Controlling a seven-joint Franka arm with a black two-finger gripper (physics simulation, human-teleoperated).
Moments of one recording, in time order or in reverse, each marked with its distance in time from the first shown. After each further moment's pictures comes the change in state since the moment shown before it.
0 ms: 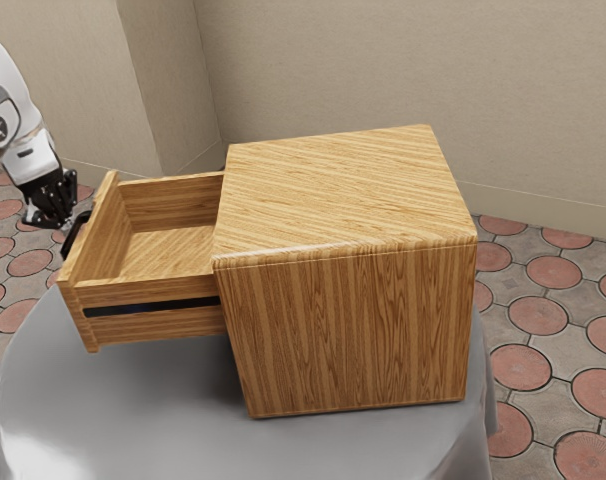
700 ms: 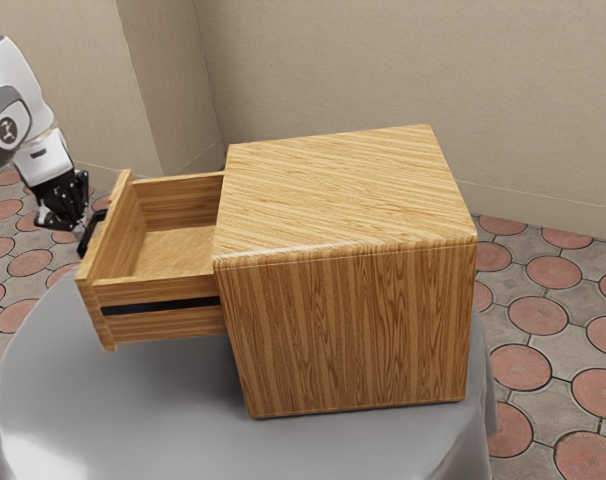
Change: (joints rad) arm 0.000 -0.044 -0.054 -0.030 -0.013 -0.009 -0.051
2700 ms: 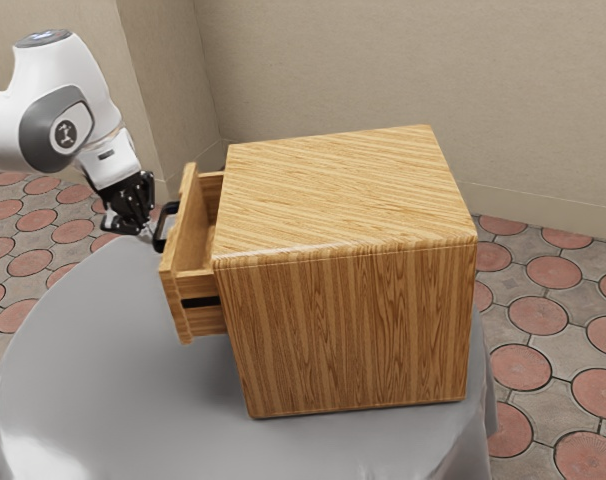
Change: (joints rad) arm -0.001 -0.015 -0.213 0.011 -0.091 0.003 -0.122
